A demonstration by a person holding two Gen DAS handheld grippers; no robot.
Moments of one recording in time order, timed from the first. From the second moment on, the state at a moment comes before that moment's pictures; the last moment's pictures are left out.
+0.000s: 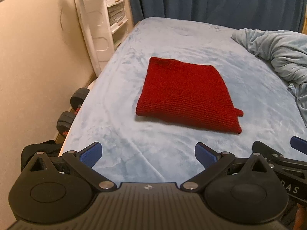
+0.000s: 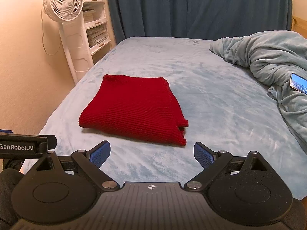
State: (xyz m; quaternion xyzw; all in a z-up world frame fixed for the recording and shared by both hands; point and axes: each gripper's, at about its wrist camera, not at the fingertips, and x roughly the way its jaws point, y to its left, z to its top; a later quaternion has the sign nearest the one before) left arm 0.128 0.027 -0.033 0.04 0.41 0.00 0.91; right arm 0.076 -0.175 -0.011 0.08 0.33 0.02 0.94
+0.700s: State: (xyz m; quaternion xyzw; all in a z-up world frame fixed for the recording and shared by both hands) left arm 0.129 0.024 -0.037 0.06 0.41 0.00 0.91; right arm 0.081 -0.169 -0.011 0.07 0.34 0.02 0.94
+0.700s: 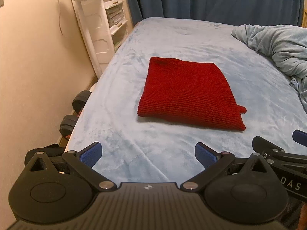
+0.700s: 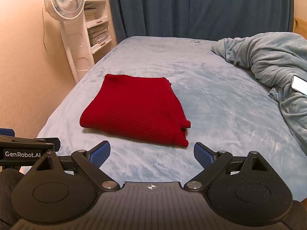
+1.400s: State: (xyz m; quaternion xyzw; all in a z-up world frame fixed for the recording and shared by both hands) left arm 0.130 0.025 -0.037 0.06 0.42 0.01 0.91; right arm 0.082 -0.171 -0.010 0.07 0.34 0.02 0.94
